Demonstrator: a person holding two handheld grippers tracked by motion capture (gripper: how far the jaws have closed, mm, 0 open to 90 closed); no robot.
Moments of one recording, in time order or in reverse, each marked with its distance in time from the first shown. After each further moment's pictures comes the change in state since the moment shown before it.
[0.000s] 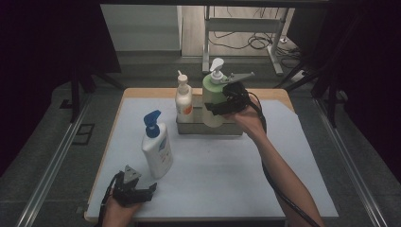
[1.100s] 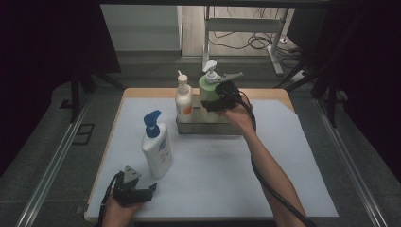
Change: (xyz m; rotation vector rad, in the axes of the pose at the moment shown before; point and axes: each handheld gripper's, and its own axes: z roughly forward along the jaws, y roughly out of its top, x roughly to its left) left arm 0.000 0.000 0.000 0.000 -0.001 -0.001; right arm -0.013 -0.007 0.051 0.038 -0.055 0.018
